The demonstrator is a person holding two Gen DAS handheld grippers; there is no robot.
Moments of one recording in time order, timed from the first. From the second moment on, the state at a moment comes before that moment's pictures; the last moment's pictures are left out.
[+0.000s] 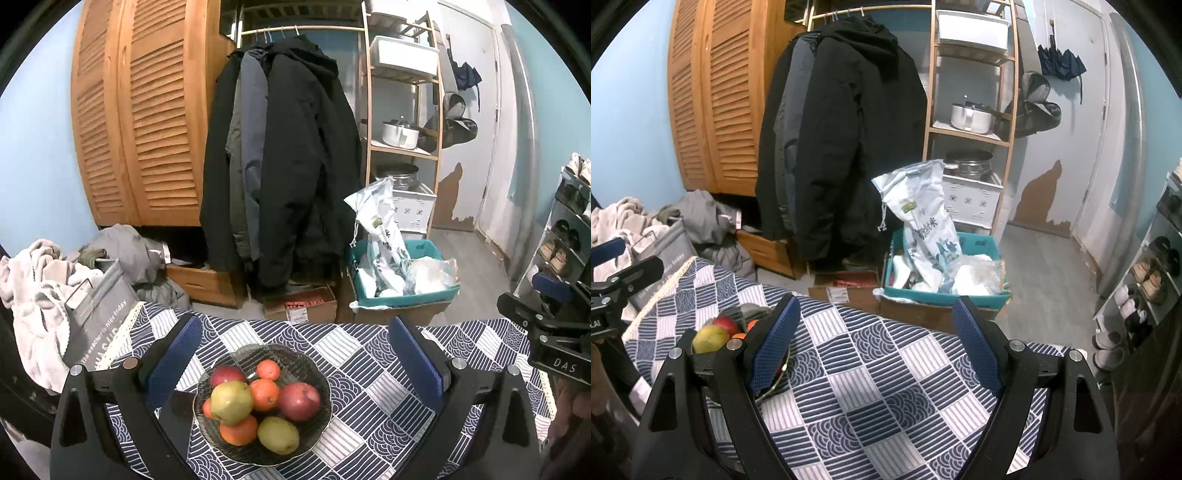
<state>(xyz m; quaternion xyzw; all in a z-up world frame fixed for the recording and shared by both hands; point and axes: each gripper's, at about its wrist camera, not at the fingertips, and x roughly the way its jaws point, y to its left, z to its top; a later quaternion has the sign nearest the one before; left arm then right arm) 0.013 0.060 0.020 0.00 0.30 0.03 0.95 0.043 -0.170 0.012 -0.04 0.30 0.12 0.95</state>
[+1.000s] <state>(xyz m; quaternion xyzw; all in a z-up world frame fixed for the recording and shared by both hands) 0.010 0.058 0.027 0.00 0.29 0.04 0.95 0.043 -0.174 0.012 -0.05 0.30 0.12 0.95</state>
